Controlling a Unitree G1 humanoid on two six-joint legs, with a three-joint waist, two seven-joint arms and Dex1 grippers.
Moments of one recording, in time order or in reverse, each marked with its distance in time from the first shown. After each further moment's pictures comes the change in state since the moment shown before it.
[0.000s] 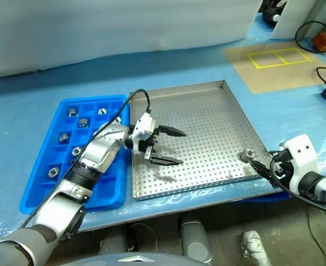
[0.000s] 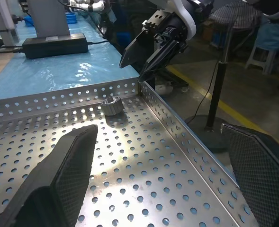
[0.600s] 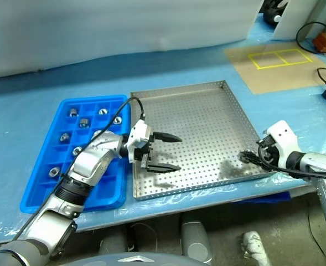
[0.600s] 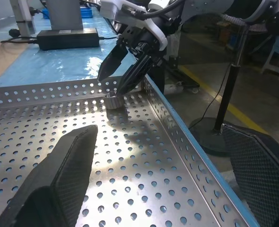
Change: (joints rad) left arm 0.119 0.049 0.000 -0.230 -0.017 0.130 0.101; right arm -0.252 -0.160 0.328 0.397 -0.055 -0.211 0.096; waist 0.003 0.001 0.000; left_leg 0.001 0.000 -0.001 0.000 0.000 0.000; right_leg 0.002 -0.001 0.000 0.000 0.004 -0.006
